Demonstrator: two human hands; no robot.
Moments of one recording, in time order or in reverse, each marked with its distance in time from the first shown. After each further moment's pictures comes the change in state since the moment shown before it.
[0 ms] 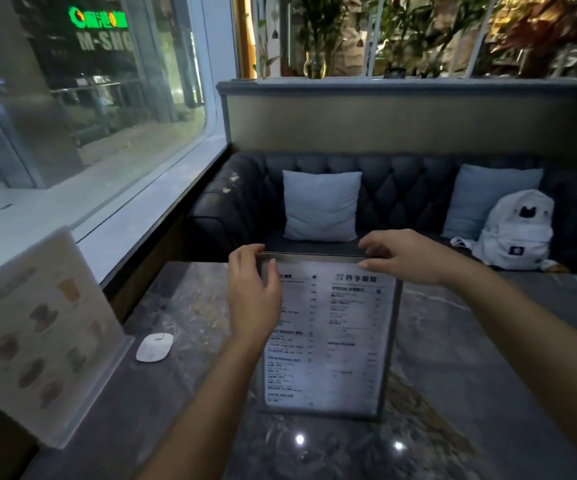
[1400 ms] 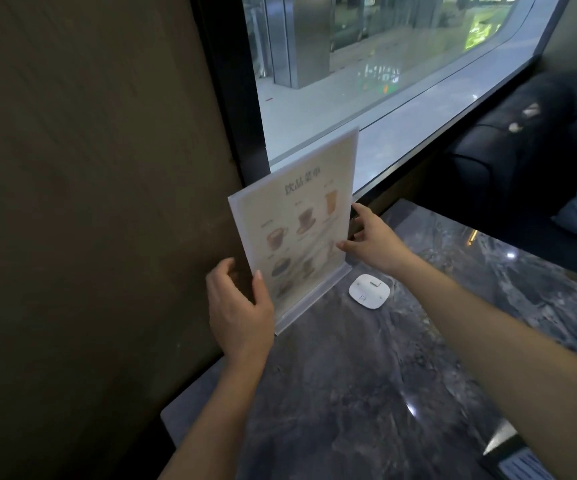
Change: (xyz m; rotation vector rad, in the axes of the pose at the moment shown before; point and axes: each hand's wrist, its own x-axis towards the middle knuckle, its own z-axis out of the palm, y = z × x) left_hand -0.055 -0.170 -0.239 0.586 0.695 -0.515; right_hand 0.216 -0.278 0.306 0.548 -0.339 -0.428
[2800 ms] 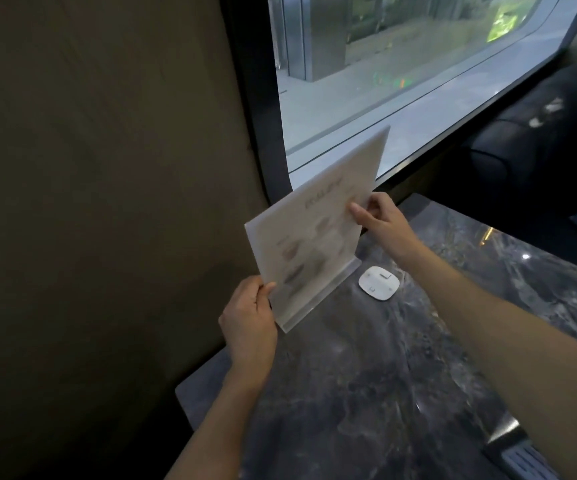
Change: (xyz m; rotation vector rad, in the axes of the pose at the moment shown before) left_hand -0.018 -0.014 -0.018 0.033 -0.132 0.014; right_hand -0.003 -0.004 0.004 0.384 0.098 -0.067
